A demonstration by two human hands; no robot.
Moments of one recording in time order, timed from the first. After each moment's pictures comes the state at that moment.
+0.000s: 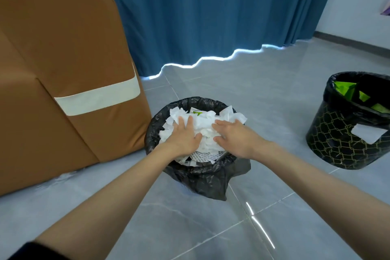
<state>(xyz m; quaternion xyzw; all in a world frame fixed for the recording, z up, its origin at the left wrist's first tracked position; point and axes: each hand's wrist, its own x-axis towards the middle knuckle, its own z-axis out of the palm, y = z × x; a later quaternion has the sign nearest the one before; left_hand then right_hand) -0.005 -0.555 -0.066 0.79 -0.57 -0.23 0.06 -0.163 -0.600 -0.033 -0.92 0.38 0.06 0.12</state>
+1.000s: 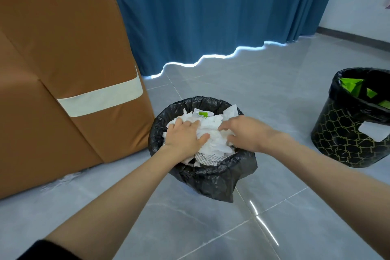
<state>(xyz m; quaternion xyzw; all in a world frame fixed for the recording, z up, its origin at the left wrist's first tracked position) 0.002 -0.557 -0.072 0.78 -0.63 -0.02 0.01 -0.165 -0.623 -0.036 -0.93 0.36 0.05 0.08</state>
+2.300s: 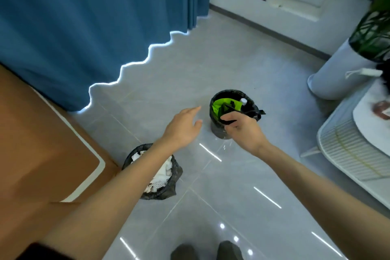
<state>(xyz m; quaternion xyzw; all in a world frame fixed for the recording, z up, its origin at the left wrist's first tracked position) -0.171 -0.616 0.378 0.61 -0.73 -0.30 0.09 -0.353 -0.583 0.386 -0.59 0.68 -0.22 0.38</state>
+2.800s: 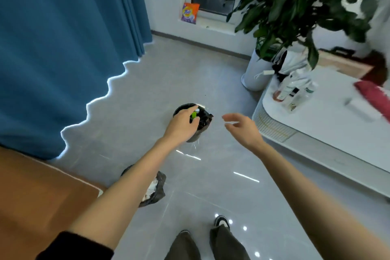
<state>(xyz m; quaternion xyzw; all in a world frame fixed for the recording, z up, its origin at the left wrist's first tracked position) -0.249 -0.546 0.650 0.49 -0.78 -0.37 0.10 -0.419 -0.459 0.649 -0.45 0.78 -0.29 0.32</state>
